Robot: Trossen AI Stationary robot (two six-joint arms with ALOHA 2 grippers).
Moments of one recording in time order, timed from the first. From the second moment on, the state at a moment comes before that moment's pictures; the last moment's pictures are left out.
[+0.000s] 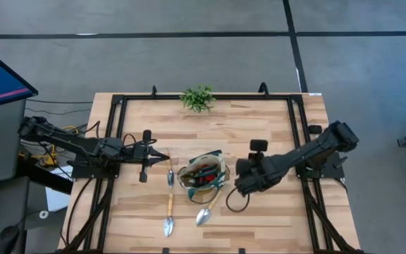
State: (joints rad) left arm -0.26 0.73 0.35 0.28 -0.27 0.12; right arm 0.45 1.69 1.42 -1.41 0.59 0.48
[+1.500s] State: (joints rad) left arm -0.26 0.73 0.30 0.27 -0.27 -0.01; right arm 0.35 1.95 1.79 -1.57 0.29 0.09
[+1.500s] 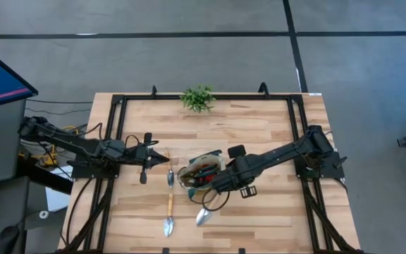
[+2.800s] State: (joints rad) left arm -0.26 0.73 0.30 0.27 -0.27 -0.01; right arm 0.35 2.02 1.79 -1.50 0.35 -0.20
